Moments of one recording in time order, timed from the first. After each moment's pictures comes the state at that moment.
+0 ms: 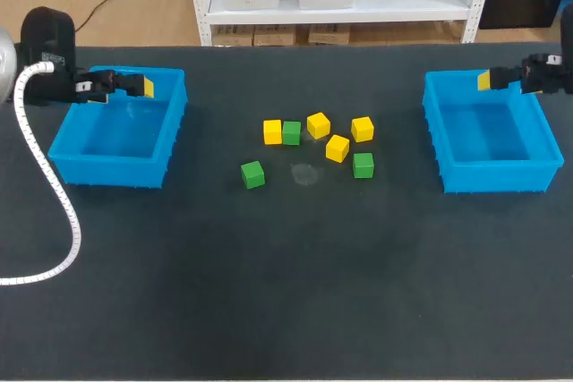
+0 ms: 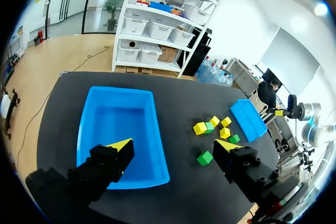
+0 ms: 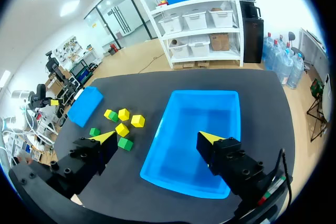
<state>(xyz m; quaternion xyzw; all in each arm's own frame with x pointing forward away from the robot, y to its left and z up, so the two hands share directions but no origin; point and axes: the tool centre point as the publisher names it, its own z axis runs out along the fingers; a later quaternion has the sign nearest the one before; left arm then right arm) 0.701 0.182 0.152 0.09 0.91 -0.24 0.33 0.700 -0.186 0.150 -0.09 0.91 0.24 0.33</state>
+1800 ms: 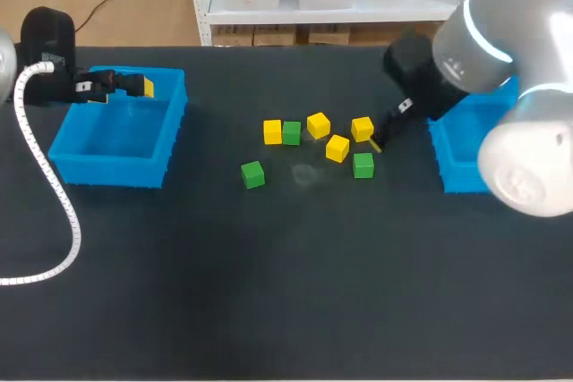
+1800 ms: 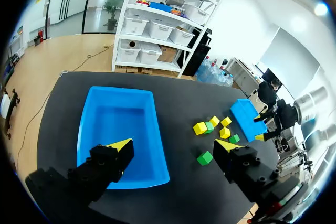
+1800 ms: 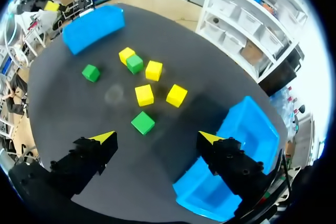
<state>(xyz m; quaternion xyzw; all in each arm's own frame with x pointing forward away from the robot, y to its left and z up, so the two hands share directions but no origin) 0.701 0.182 0.152 0.09 0.91 -0.24 0.33 0.687 -0.048 0.073 -0.36 0.91 0.06 0.20</state>
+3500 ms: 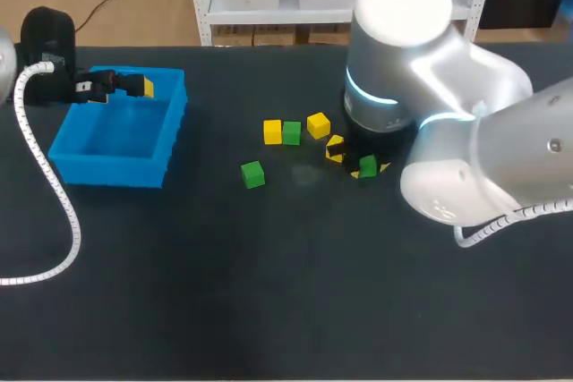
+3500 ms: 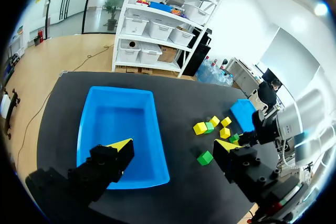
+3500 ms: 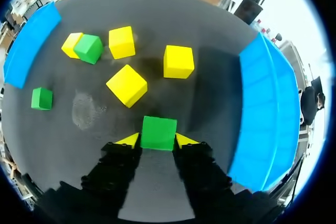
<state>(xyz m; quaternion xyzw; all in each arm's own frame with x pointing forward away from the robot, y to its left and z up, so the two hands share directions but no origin) 0.701 0.182 0.152 0.09 0.91 -0.24 0.33 0.687 -0.011 -0.009 -0.12 0.99 -0.02 0.12</state>
